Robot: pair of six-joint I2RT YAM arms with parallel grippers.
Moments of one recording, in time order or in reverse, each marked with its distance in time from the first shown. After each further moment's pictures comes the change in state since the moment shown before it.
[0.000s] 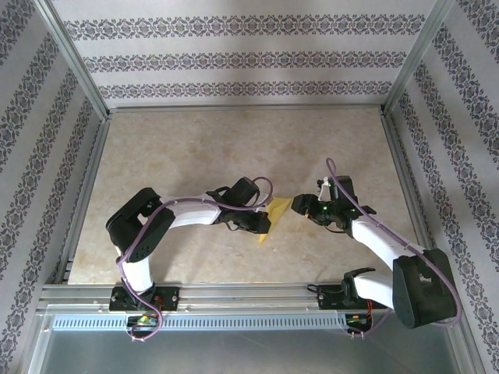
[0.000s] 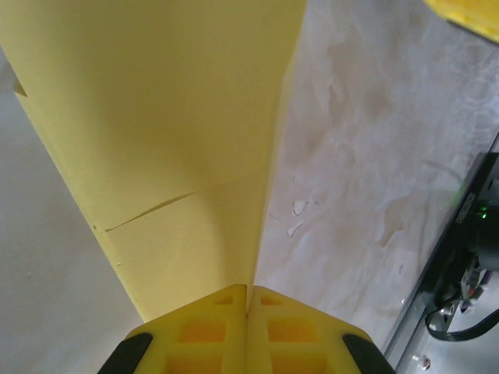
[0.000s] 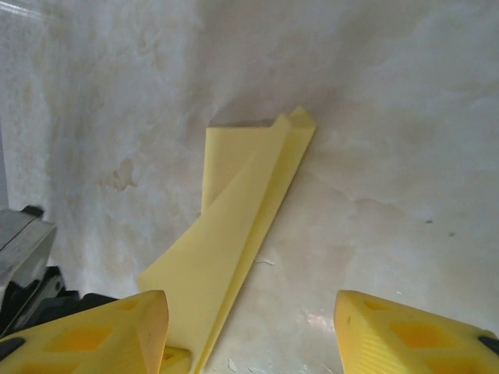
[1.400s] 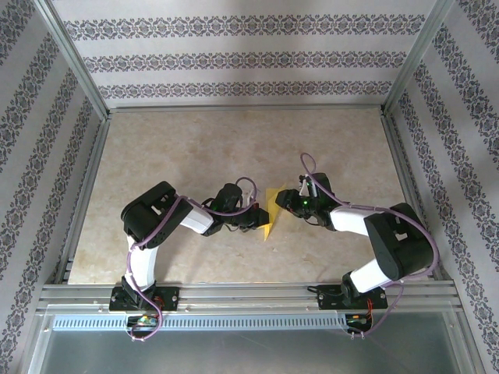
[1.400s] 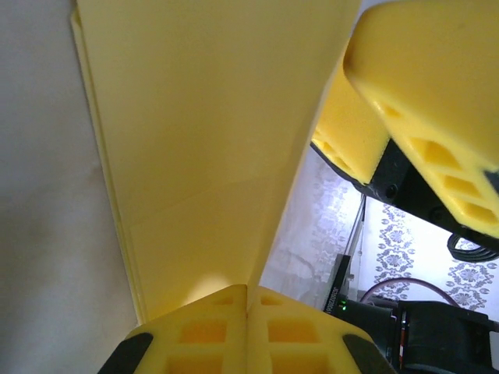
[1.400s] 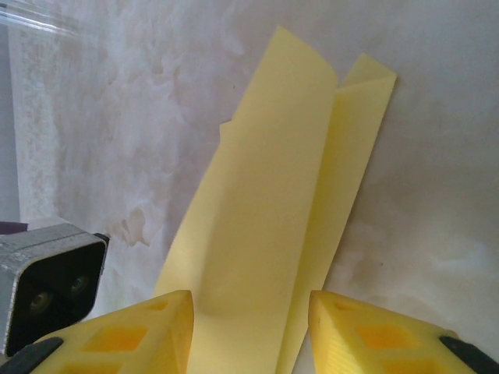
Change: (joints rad) left arm 0.082 0.150 -0.233 0.800 0.123 -0.533; right arm 0.137 0.337 0.029 0.425 0.073 0.156
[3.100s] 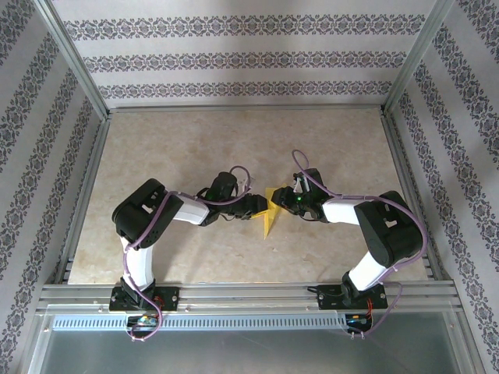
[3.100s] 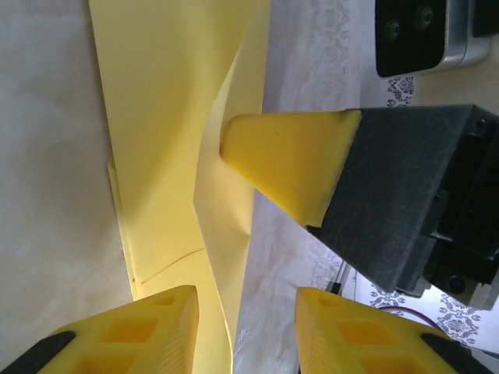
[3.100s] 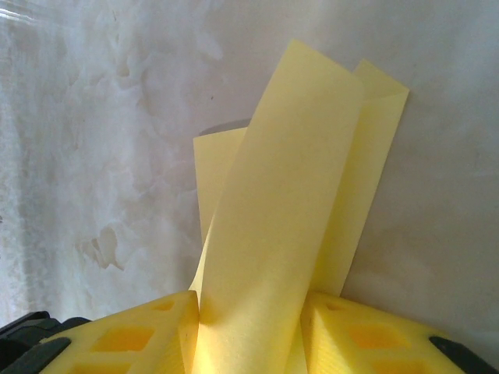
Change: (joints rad) left arm 0.078 -0.052 0.065 -0.138 0.005 0.051; right arm 0.033 0.110 0.095 -0.061 0.033 -0.008
